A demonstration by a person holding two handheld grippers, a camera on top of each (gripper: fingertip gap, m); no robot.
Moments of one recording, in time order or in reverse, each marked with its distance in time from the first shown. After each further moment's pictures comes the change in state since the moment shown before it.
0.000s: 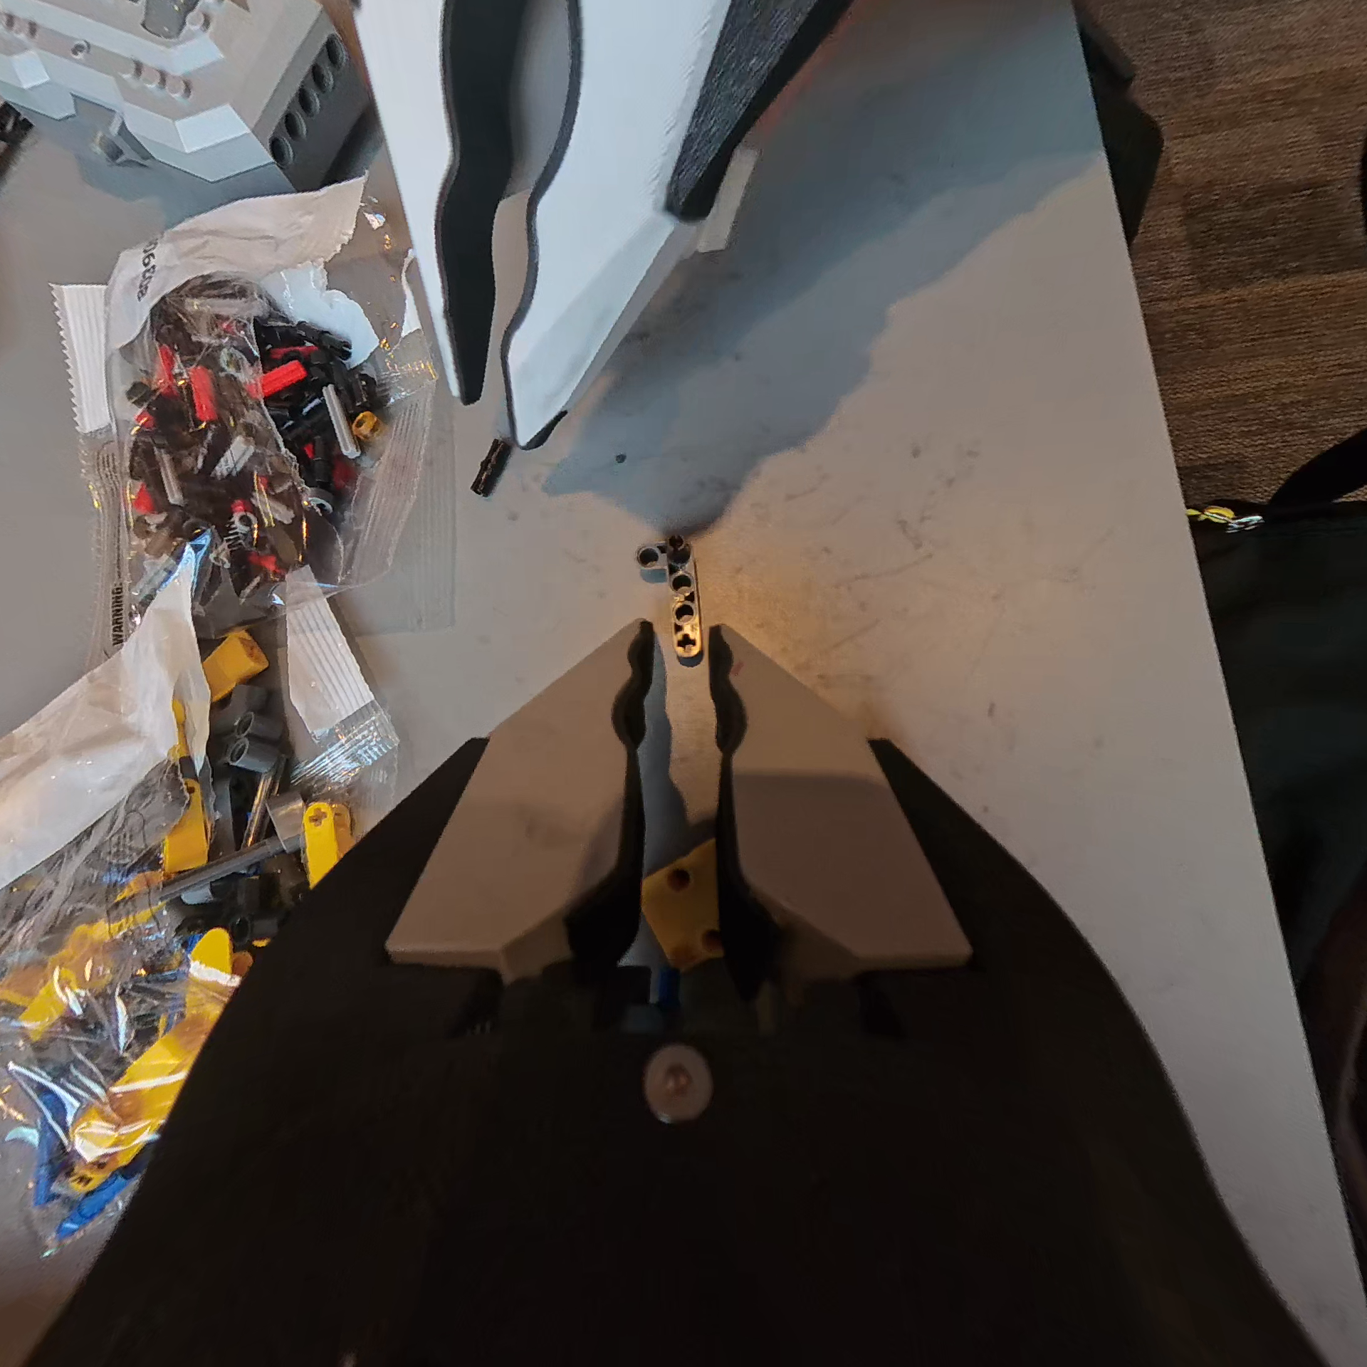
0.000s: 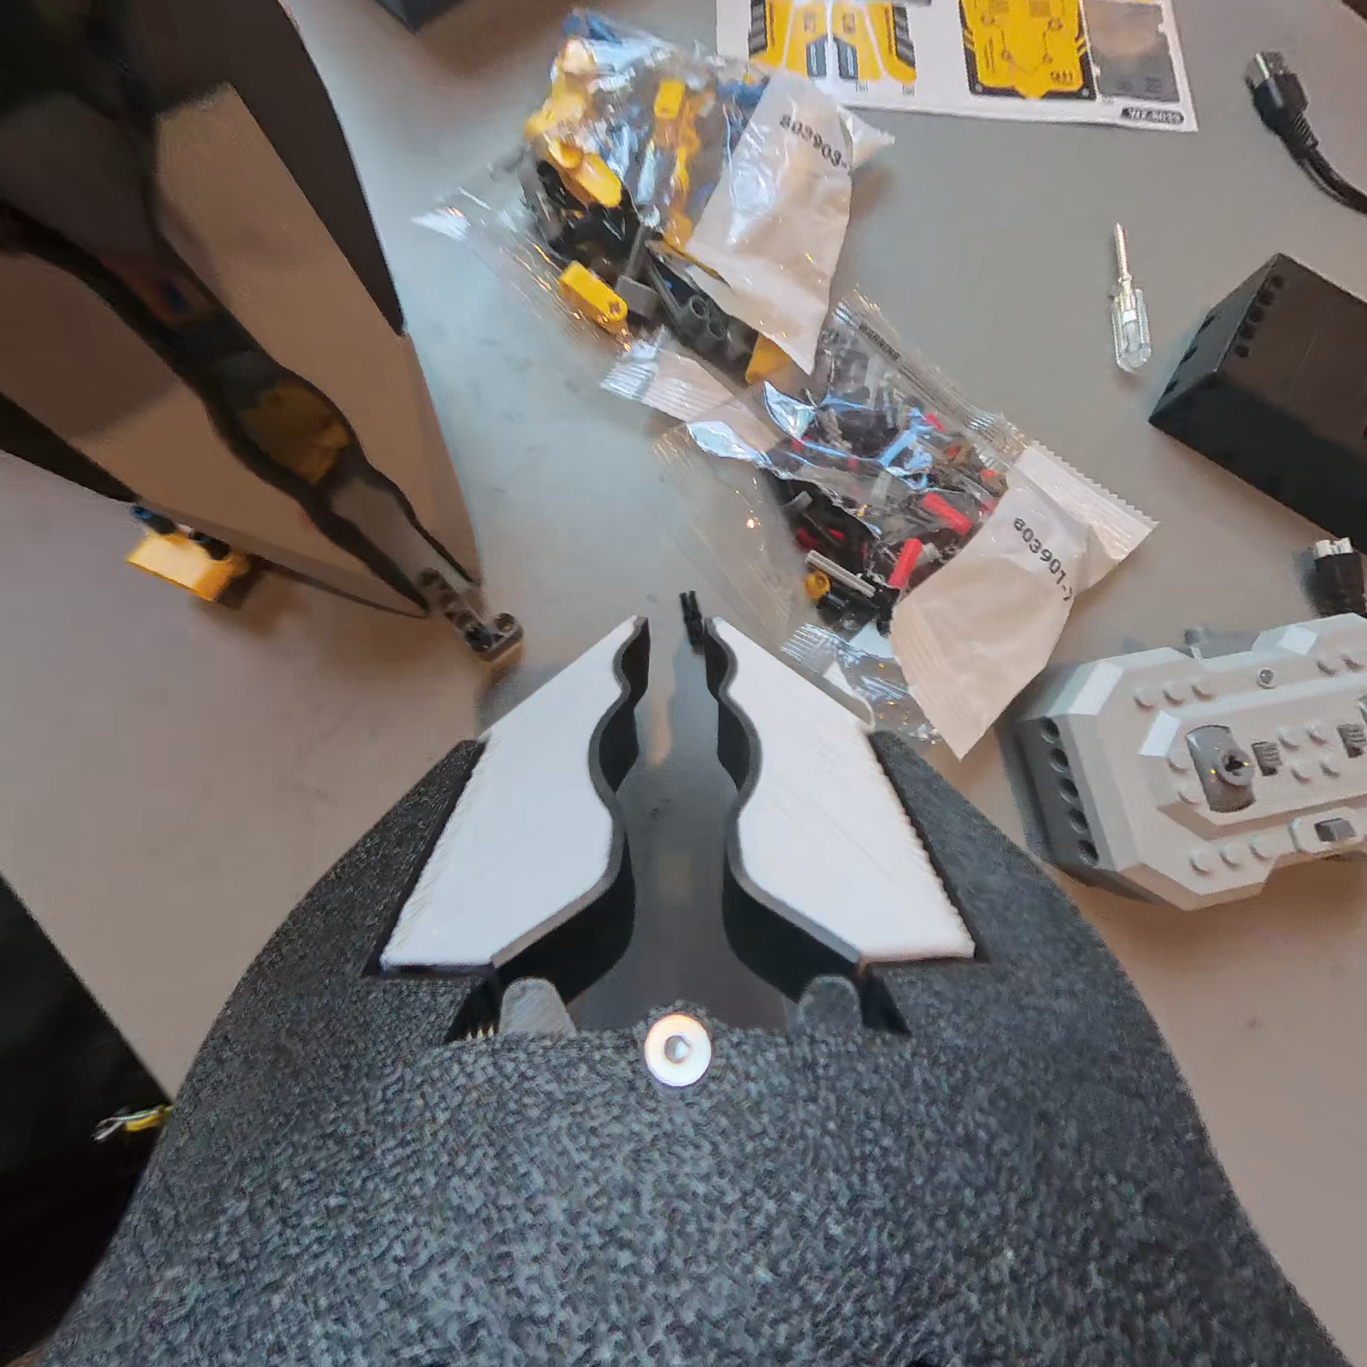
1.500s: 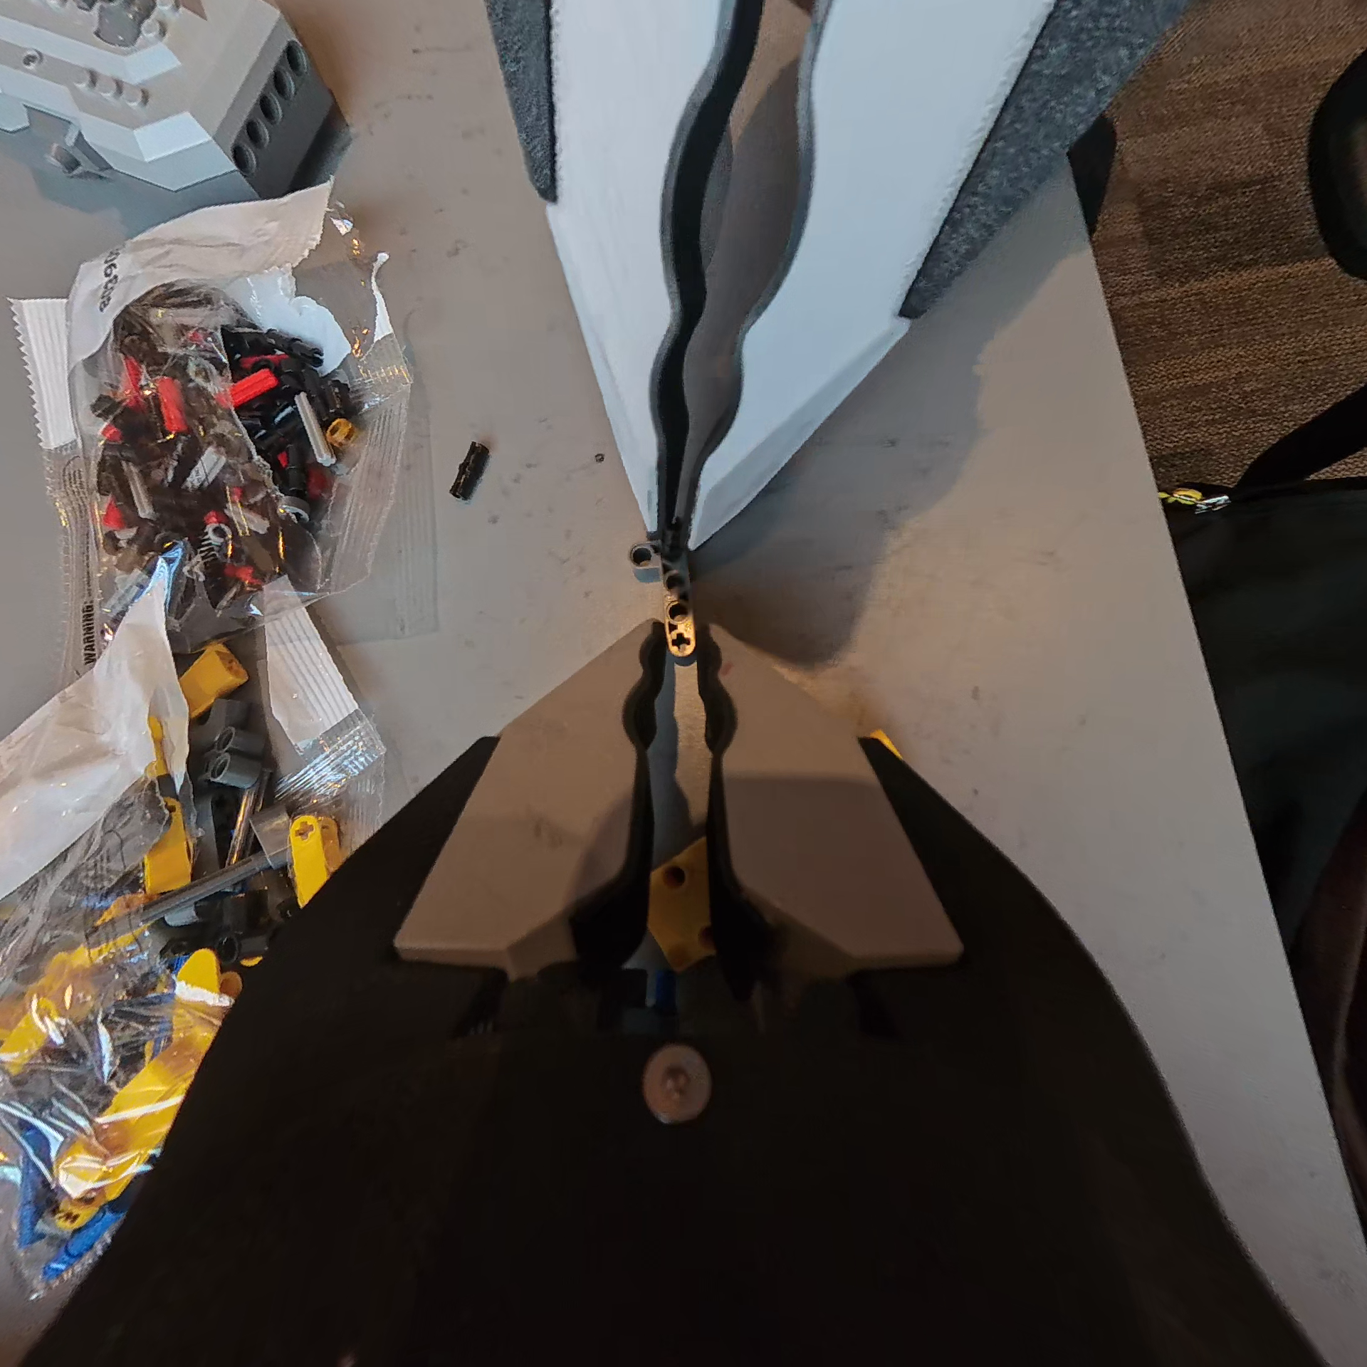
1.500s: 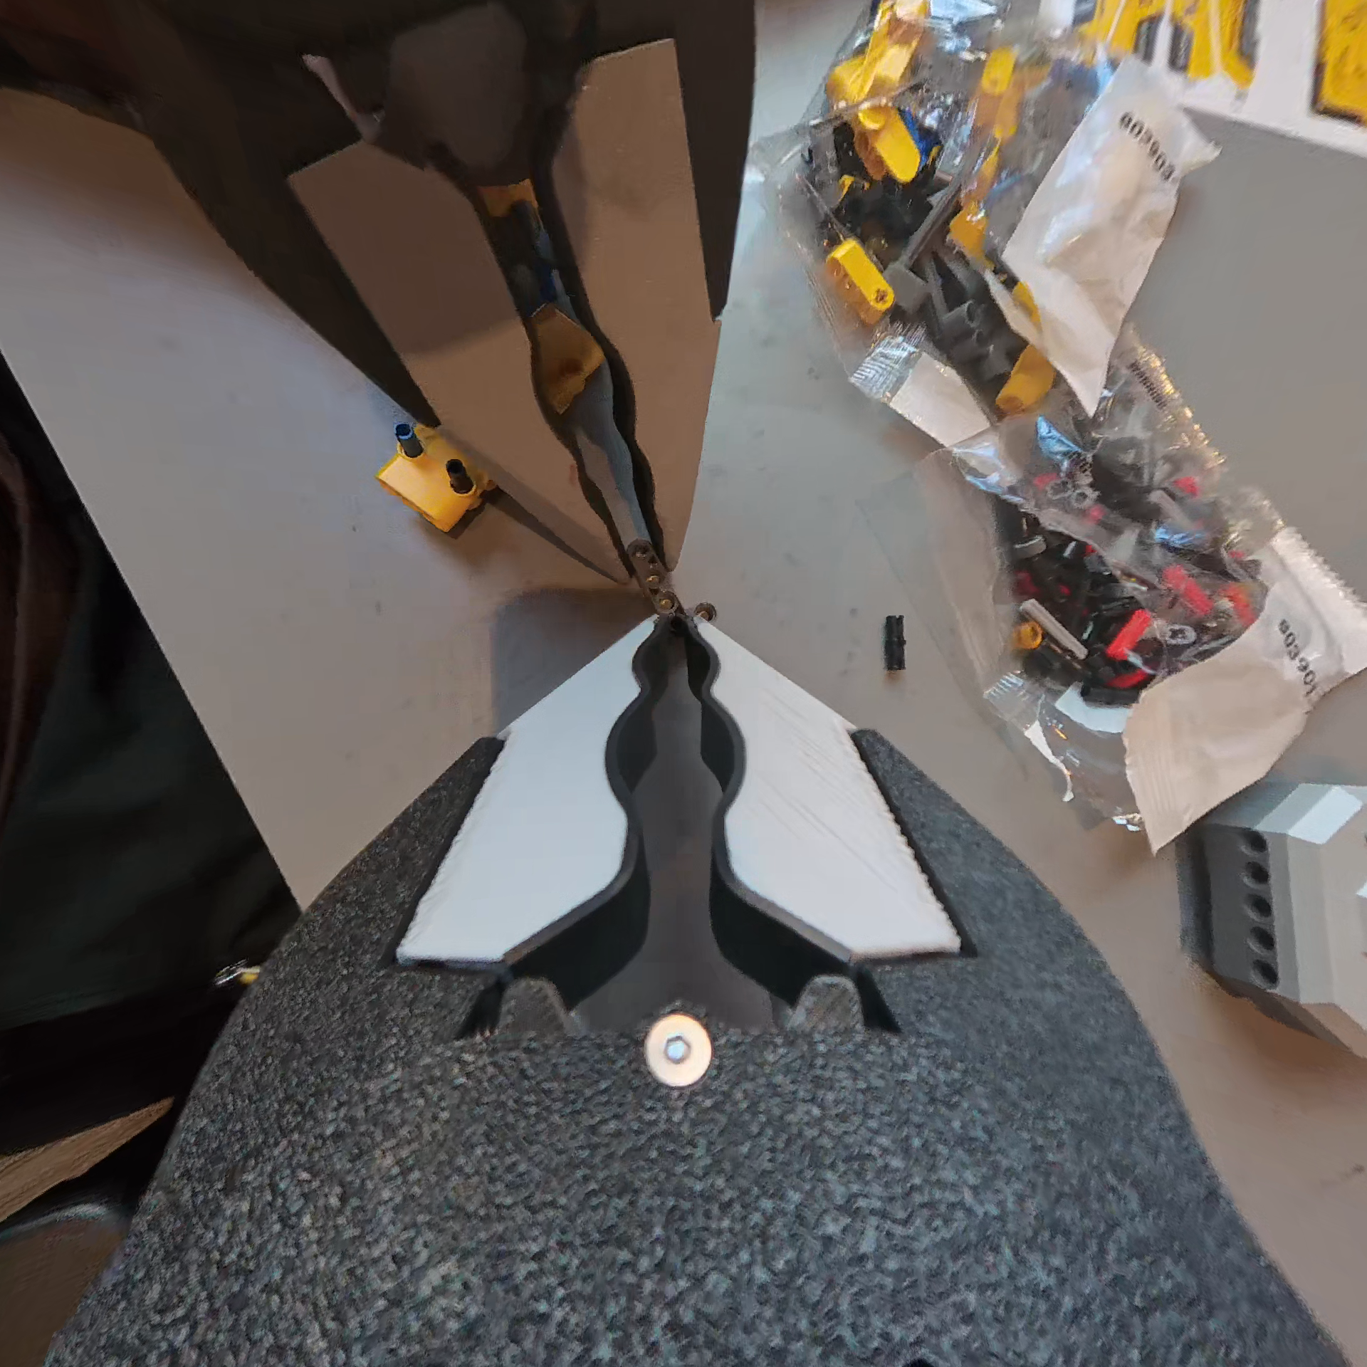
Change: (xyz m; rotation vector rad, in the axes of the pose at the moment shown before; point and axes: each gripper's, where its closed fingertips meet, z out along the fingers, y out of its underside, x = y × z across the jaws) left arm 0.004 0.001 0.000 0.010 0.040 0.021; right arm -0.060 0.003 -0.003 -0.078 -0.166 -0.146
